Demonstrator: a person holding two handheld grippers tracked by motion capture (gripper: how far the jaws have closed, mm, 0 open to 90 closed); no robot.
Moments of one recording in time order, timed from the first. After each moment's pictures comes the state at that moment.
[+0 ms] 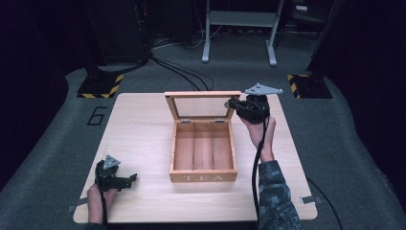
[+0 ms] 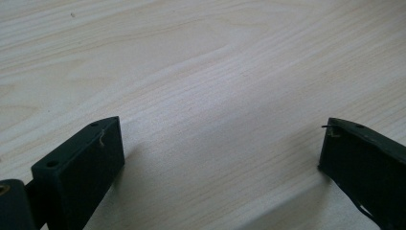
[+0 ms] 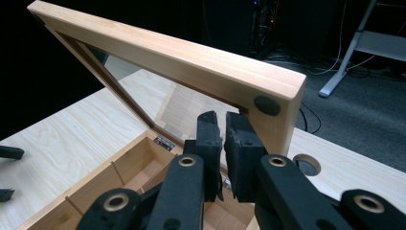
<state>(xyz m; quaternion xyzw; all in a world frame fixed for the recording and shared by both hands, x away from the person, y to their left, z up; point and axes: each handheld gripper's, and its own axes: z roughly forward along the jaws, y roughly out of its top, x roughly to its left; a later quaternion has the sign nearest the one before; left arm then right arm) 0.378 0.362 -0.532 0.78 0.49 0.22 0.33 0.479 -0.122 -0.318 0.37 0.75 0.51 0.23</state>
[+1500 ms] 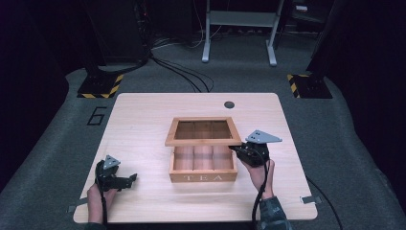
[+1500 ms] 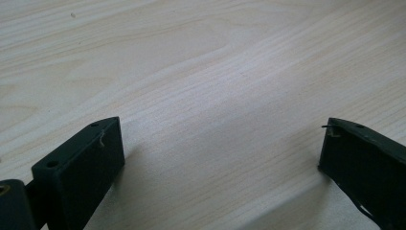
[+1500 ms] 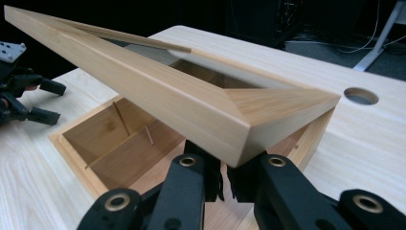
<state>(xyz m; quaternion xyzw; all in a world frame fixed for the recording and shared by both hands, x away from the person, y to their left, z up) 0.378 0.362 -0.532 0.78 0.49 0.22 0.33 0.402 -0.132 -0.417 0.36 0.76 0.51 0.19</state>
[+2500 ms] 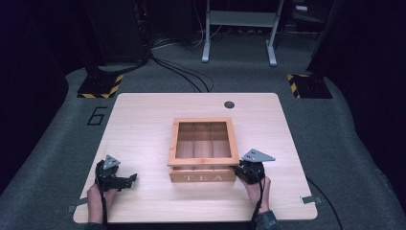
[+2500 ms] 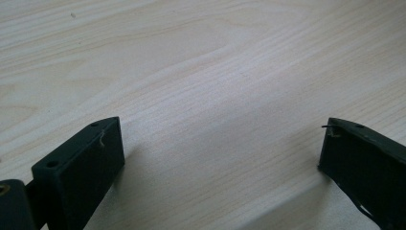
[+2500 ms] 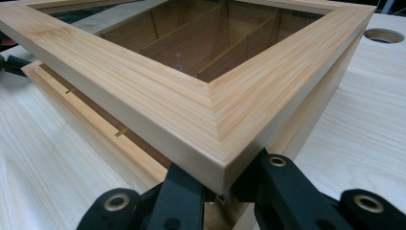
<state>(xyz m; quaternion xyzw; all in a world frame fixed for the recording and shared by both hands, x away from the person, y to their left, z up) 0.378 0.362 -0.532 0.78 0.49 0.22 0.33 0.381 -0.131 -0.480 0.38 0.77 0.49 0.18</state>
